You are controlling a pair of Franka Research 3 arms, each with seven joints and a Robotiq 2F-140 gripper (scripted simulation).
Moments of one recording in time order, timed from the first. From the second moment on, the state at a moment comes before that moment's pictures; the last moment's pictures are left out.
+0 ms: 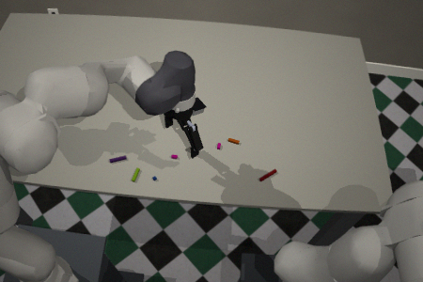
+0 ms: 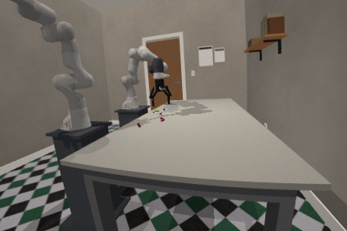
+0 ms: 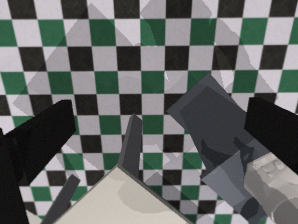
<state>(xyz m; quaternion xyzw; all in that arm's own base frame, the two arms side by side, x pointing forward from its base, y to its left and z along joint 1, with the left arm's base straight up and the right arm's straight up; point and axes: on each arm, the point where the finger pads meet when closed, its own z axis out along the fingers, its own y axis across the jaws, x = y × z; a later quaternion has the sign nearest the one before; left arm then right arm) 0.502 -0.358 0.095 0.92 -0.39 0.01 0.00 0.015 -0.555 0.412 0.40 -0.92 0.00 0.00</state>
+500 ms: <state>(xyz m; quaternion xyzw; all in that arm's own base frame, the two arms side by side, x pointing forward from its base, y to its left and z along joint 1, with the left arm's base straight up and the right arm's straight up) 0.498 -0.427 0.098 0.85 -0.53 0.01 0.00 0.015 -0.555 0.412 0.40 -0.92 0.00 0.00</state>
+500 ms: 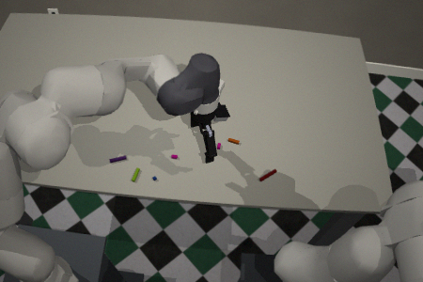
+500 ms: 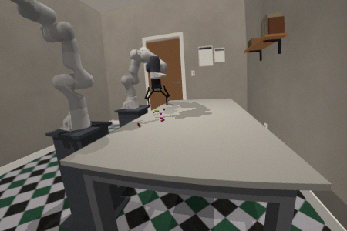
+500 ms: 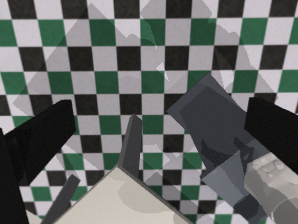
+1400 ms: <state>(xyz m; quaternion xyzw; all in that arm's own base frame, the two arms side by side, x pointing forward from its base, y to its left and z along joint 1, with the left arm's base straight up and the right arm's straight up) 0.478 -0.539 0.099 0.68 -0.73 0.01 0.00 0.015 -0.555 0.412 0.40 -0.92 0.00 0.00</state>
